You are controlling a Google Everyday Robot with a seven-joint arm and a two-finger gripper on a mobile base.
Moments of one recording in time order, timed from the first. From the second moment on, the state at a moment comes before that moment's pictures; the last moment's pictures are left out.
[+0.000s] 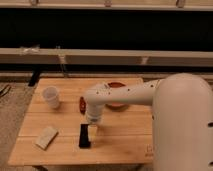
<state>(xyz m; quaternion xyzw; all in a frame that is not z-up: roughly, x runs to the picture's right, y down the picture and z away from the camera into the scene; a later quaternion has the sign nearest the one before) -0.084 0.225 0.796 -0.43 -0.12 -0.02 0.90</state>
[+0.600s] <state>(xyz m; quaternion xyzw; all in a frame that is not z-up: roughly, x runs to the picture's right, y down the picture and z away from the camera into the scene) -0.093 0.236 0.786 -0.43 -0.13 -0.05 0.89</state>
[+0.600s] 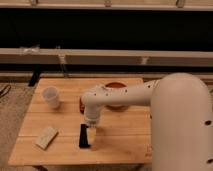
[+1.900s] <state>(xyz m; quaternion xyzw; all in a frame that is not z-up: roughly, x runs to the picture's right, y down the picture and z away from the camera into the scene) -0.106 0.235 0.789 -0.43 -0.14 -0.07 0.89</state>
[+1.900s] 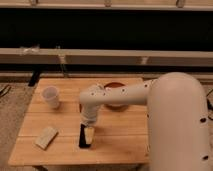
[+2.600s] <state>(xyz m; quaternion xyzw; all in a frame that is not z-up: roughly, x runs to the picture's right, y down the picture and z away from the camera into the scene) -0.110 0.264 0.790 -0.46 -0.14 -0.09 0.87</state>
